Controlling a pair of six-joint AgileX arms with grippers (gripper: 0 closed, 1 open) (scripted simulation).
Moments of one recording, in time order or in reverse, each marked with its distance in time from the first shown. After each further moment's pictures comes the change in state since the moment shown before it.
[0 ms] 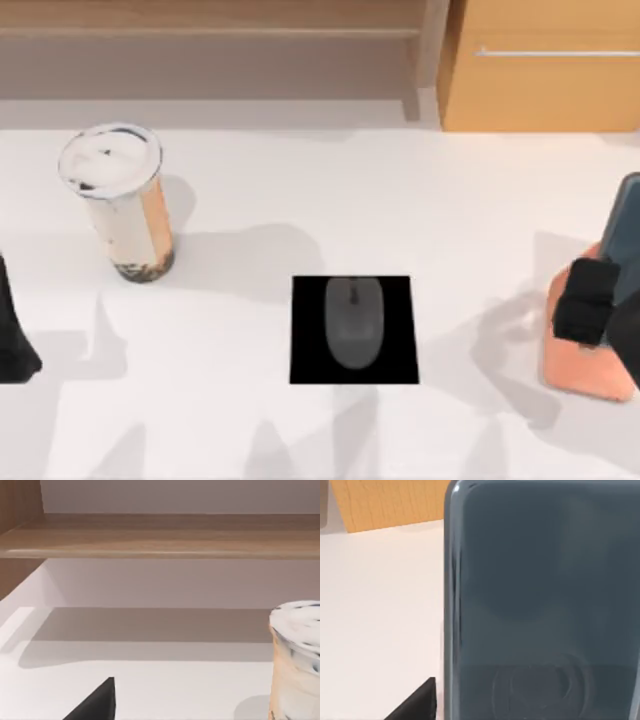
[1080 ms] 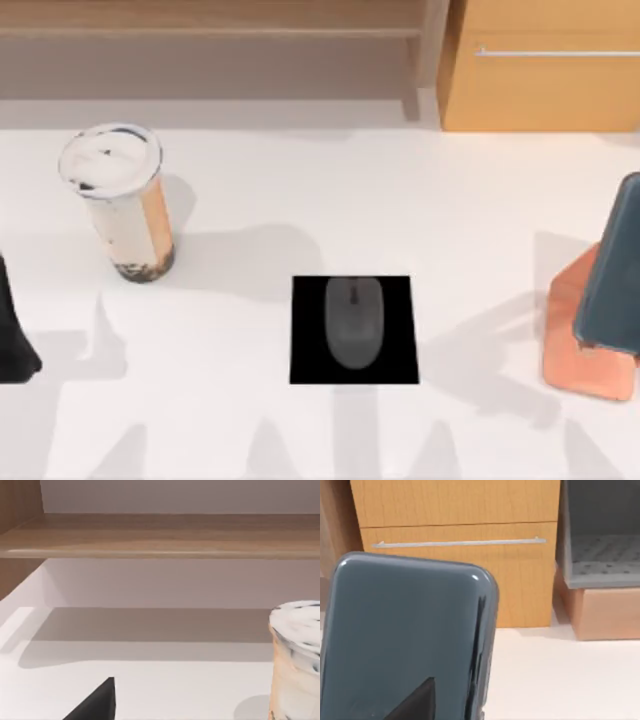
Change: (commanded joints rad) left arm 0.000 0.000 0.000 0.000 0.000 0.000; right arm -0.698 -0.856 -0.439 0.329 -0.780 -0.684
